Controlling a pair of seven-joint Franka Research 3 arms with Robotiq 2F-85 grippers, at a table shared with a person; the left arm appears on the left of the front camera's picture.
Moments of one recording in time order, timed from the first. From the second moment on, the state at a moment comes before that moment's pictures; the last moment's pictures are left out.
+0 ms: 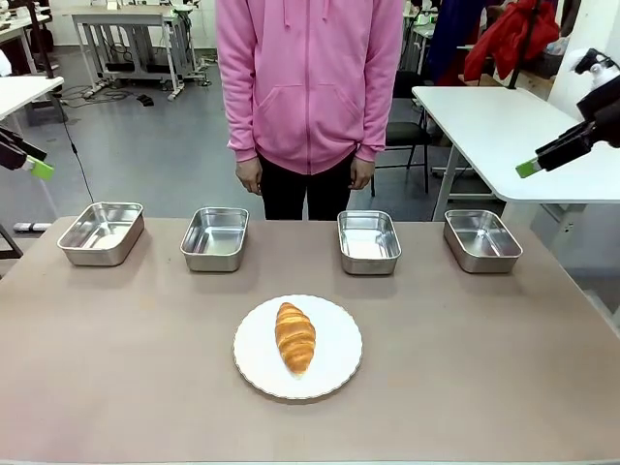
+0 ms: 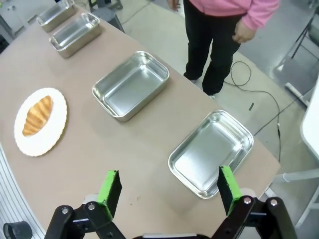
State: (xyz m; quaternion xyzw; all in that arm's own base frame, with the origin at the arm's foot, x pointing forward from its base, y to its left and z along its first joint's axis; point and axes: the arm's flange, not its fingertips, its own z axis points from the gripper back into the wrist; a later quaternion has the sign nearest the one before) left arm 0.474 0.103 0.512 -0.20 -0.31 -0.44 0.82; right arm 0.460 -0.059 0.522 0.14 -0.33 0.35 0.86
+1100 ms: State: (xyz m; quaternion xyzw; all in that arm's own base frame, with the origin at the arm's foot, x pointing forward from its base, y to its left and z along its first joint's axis) left arm 0.468 0.187 0.539 -0.22 -0.35 -0.45 0.79; right arm 0.442 -0.123 0.539 0.17 -0.38 0.32 0.85
